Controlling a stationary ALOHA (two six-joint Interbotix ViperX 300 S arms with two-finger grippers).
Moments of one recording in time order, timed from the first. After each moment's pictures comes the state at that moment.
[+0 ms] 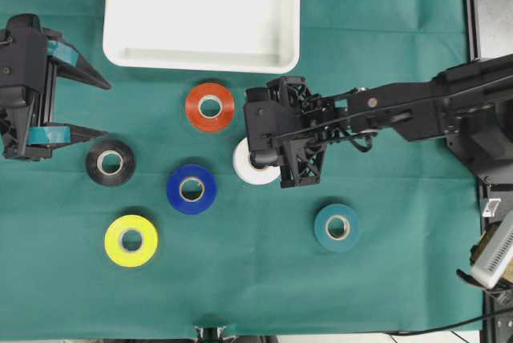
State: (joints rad) left arm -0.04 -0.49 1.03 -0.03 0.06 -0.03; right arm 0.10 0.06 0.71 -0.02 0.15 0.15
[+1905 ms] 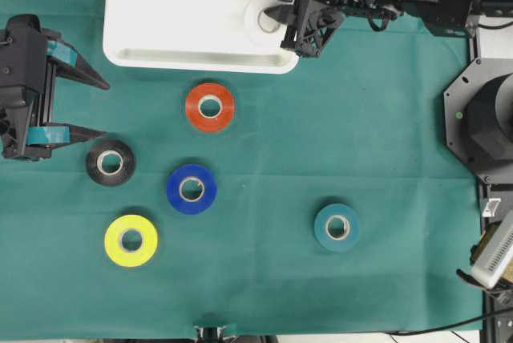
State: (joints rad) left arm -0.04 -0.50 1.03 -0.03 0.07 -0.03; right arm -0.39 -0.03 0.71 -0.15 0.14 0.15
